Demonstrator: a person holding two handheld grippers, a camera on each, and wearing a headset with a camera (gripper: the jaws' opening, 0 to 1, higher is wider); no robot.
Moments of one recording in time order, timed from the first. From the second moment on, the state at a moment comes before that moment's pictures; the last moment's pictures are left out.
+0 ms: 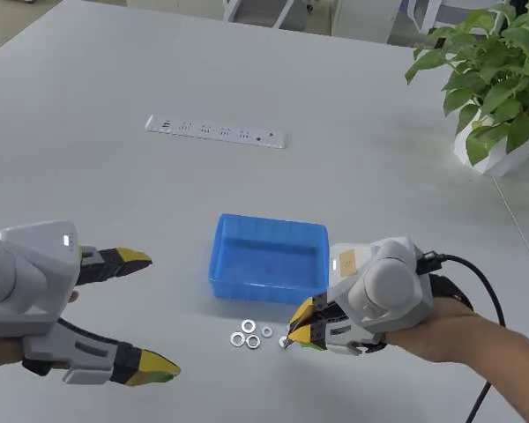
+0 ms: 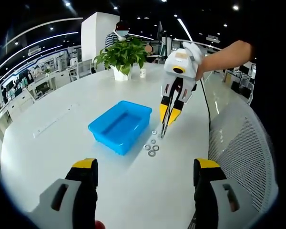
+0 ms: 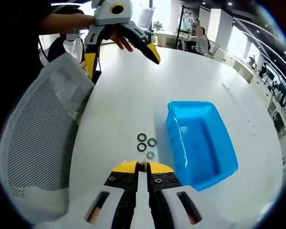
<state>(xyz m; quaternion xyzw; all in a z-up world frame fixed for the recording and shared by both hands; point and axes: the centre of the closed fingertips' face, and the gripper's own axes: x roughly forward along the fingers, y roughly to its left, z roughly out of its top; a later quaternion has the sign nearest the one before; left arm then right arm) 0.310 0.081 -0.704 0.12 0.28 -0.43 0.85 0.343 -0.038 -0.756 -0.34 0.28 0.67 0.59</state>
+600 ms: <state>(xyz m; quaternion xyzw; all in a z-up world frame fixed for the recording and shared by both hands) 0.313 0.080 -0.695 0.12 0.27 -0.43 0.85 0.362 -0.033 -0.705 -0.36 0.25 0.68 0.59</state>
